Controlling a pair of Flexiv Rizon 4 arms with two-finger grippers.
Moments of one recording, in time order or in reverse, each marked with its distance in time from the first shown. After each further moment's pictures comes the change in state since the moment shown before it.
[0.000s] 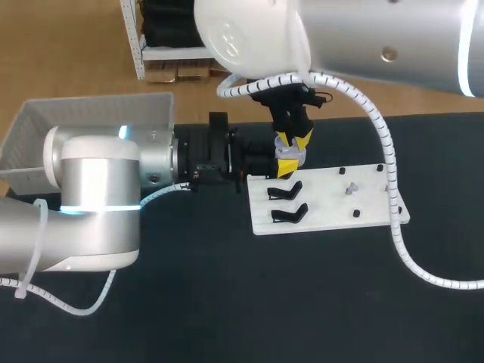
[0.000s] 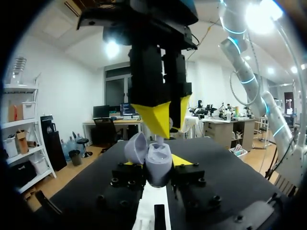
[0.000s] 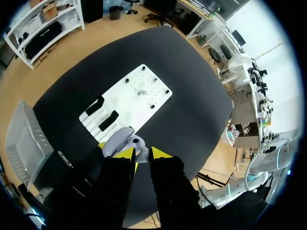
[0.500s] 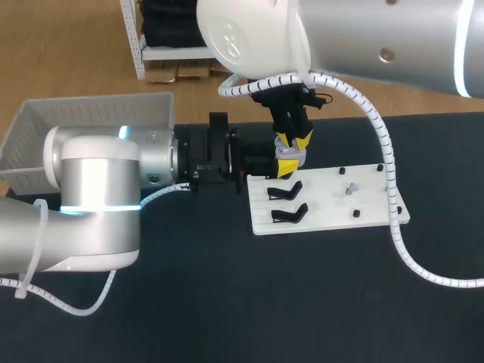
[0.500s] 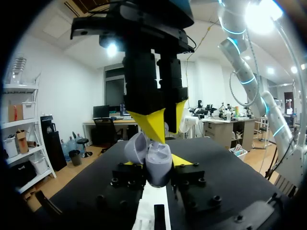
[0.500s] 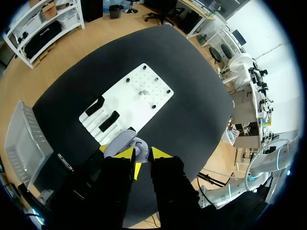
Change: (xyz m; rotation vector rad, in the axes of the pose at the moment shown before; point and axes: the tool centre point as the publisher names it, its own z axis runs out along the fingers) left arm 0.000 0.000 0.000 0.000 0.000 0.000; right arm -0.001 0.003 0.005 0.000 0.011 -0.003
